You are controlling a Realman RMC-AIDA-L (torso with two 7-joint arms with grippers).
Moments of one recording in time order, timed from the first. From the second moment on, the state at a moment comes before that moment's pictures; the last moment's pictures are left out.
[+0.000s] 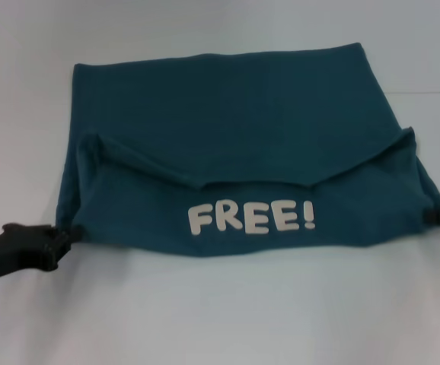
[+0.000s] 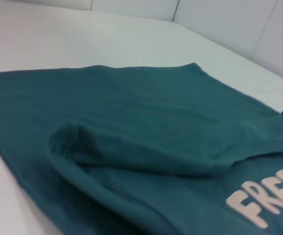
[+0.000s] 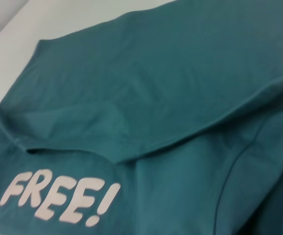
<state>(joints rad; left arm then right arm) -0.31 -2.17 0.64 0.88 2.07 1.31 -1.59 0.50 1.97 -0.62 -0.69 -2.25 -1.30 1.97</state>
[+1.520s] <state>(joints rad) -0.21 -2.16 0.32 0.98 2.38 1.93 -1.63 0.23 2.00 -0.45 -0.86 -2.33 -1.82 1.72</state>
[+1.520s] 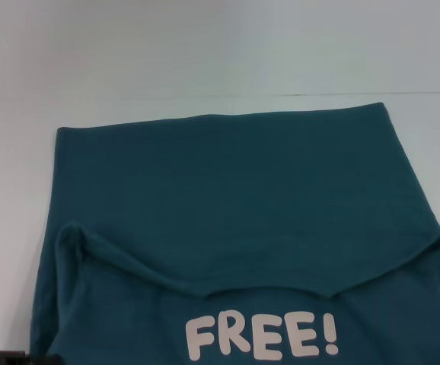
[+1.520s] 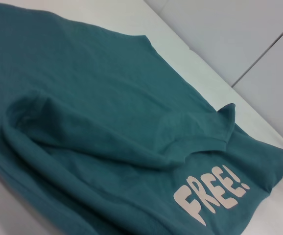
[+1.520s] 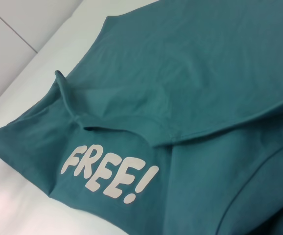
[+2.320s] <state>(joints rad) -0.45 -2.07 0.12 0.89 2.31 1.83 -1.71 0.44 1.96 -0.29 -0.81 -2.34 -1.73 1.73</state>
